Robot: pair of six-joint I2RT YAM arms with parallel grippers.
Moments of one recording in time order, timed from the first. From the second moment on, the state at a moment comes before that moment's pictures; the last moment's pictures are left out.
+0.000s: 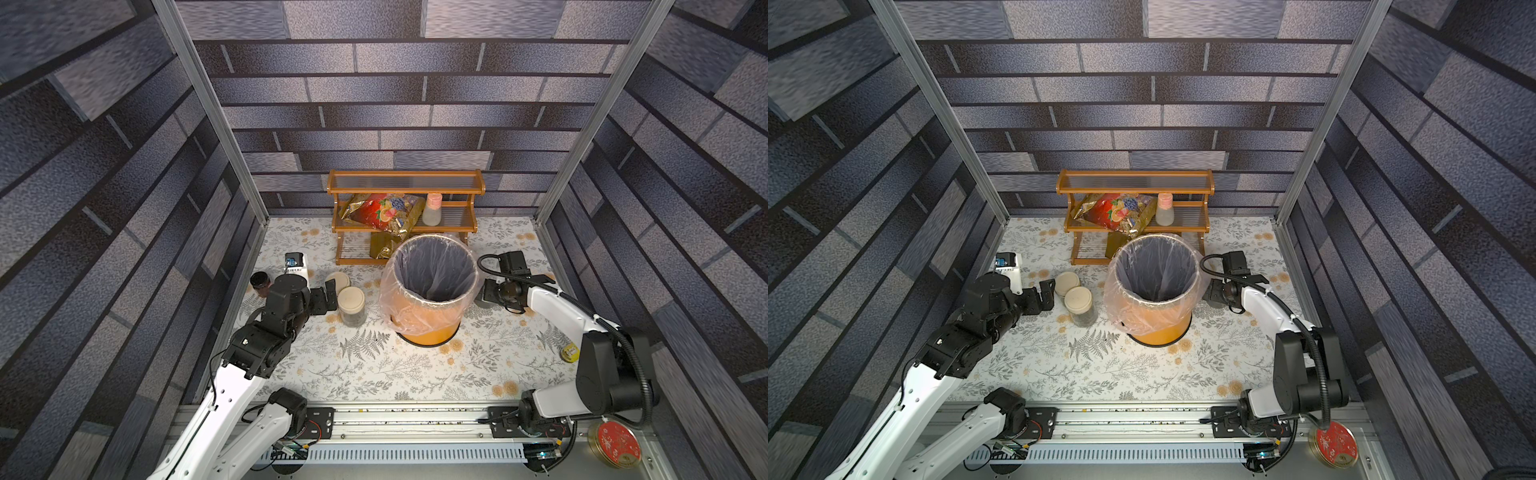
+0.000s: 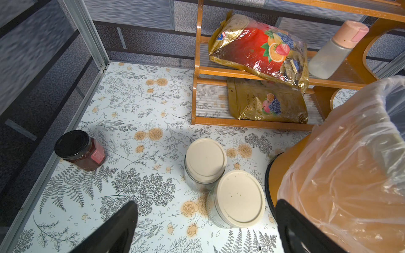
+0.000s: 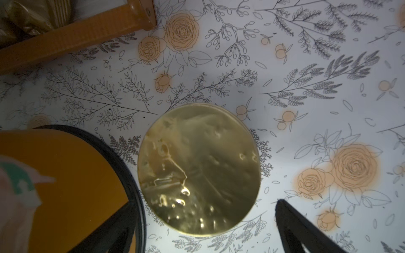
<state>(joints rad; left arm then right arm) -0.40 0.74 0.91 -0.70 -0.24 -0.28 0.16 1.48 0.92 -0.56 0.02 0.34</state>
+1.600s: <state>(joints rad) -0.48 0.84 1.12 -0.44 0.09 -0.05 0.19 1.19 1.31 -0.96 0.09 0.29</state>
